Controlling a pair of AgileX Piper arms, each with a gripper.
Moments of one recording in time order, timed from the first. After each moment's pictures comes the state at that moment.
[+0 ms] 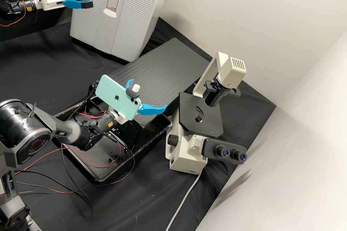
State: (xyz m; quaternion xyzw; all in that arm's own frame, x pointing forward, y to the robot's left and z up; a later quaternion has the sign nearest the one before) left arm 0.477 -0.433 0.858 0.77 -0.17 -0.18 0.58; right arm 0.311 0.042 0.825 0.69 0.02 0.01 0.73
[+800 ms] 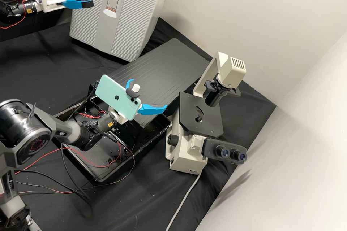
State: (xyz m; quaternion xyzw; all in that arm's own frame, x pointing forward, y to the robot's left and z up) left arm 0.464 -0.444 0.848 0.76 -0.16 -0.16 0.61; right arm 0.311 0.042 0.825 0.69 0.02 0.01 0.73
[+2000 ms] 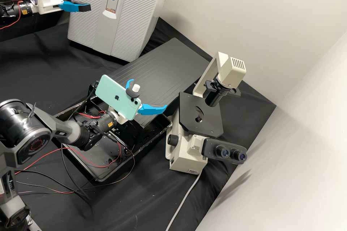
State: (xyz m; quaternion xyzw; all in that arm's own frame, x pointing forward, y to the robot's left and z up) left arm 0.443 -0.450 0.847 0.78 -0.16 -0.17 0.59; right arm 0.311 0.042 0.825 0.69 0.02 0.01 0.73
